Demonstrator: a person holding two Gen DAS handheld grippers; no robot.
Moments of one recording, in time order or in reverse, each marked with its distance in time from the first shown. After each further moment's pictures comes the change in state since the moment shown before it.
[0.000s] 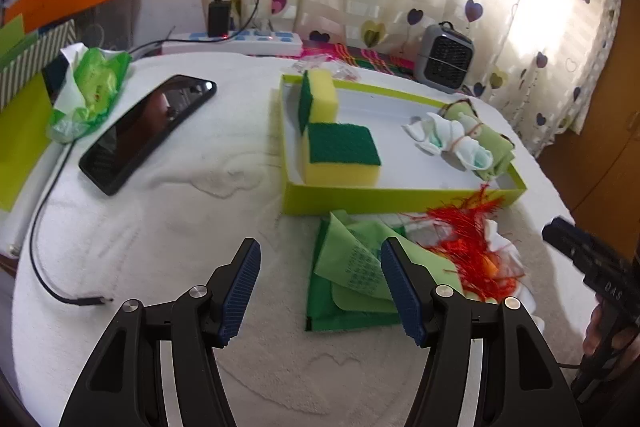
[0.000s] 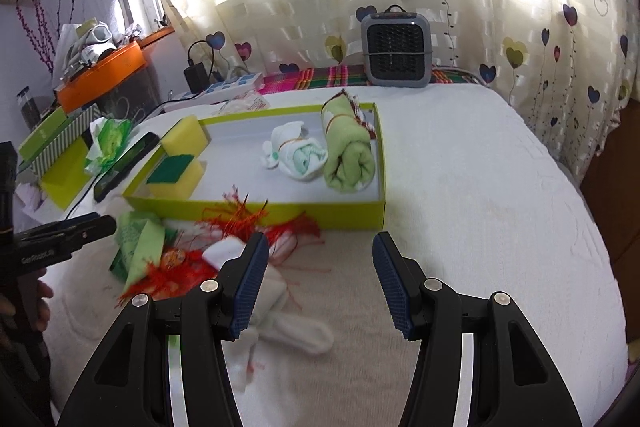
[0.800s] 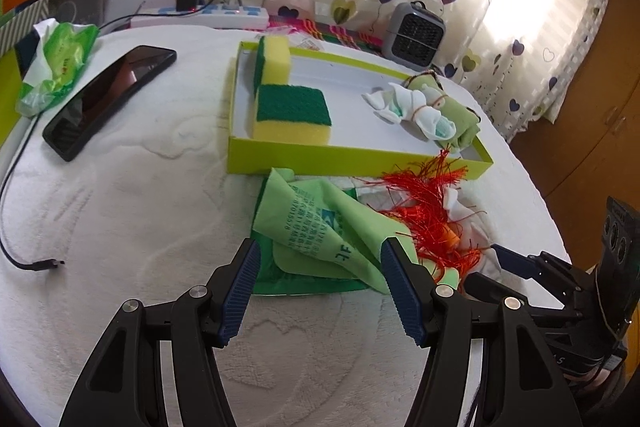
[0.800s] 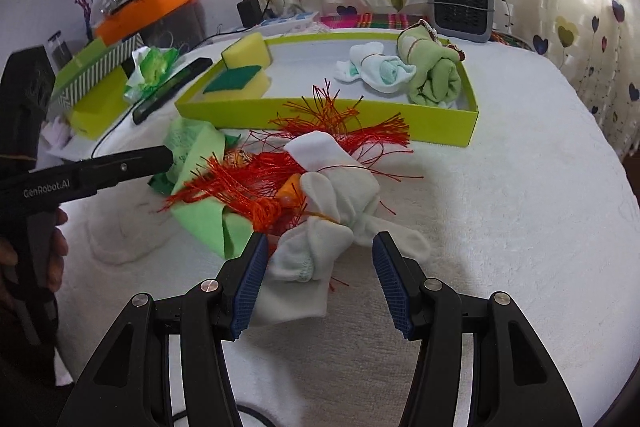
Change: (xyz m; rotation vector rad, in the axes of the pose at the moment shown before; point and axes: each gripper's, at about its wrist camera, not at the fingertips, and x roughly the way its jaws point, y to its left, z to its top) left arm 0.007 -0.019 -0.016 -0.003 0.074 -0.105; right arm 0.021 0.045 -0.035 -0.123 0.154 0.089
